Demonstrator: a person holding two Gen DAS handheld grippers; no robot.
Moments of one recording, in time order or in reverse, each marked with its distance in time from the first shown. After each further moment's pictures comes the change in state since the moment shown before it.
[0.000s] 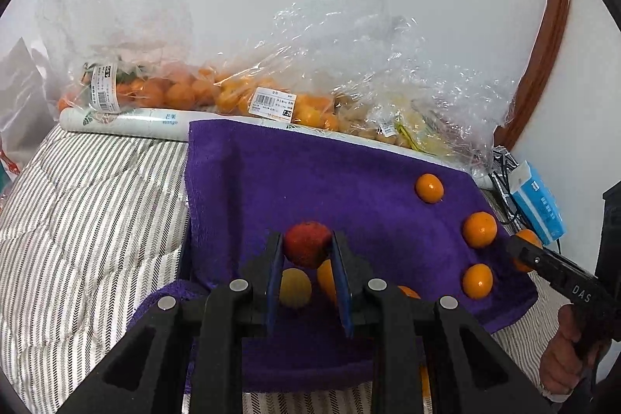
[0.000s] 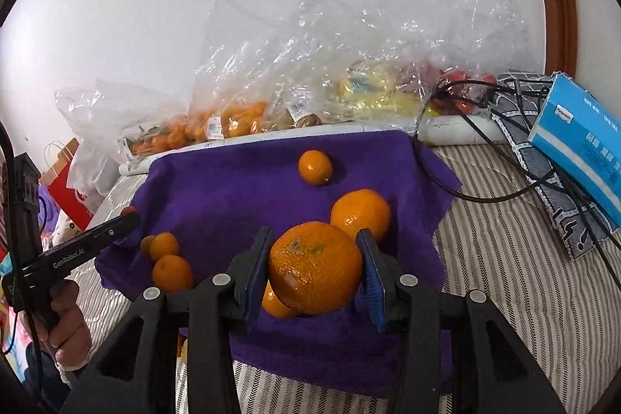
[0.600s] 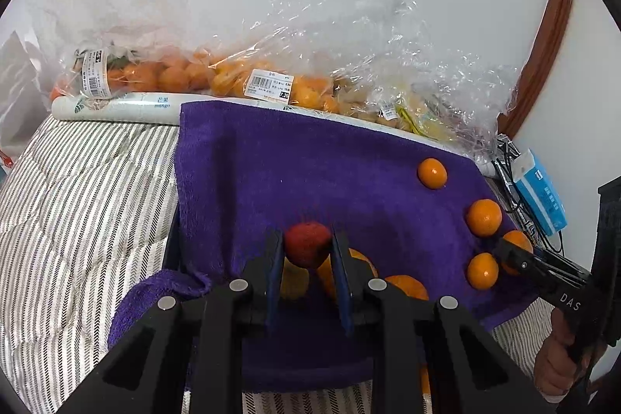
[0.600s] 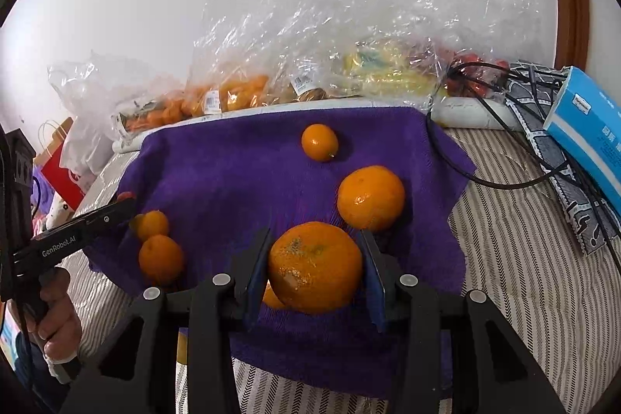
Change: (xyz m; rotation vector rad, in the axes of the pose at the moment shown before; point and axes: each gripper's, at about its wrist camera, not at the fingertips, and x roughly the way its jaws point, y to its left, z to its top) left arm 0.013 -0.002 -0.004 0.005 0.055 -0.003; right arm 0.020 0.007 -0.007 -0.036 0.066 -0.014
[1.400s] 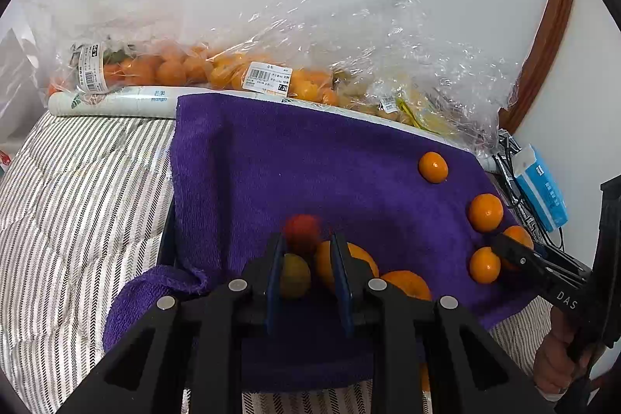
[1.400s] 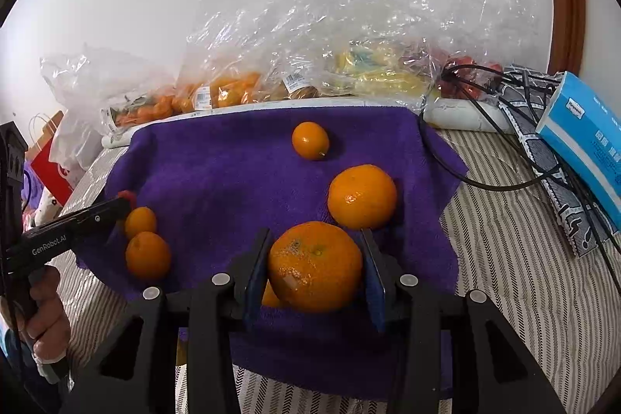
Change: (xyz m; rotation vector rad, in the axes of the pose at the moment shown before) left arm 0.004 -0.001 0.000 -0.001 0.022 -0.003; right arm 0.002 0.001 0.000 -0.014 0.004 -0.045
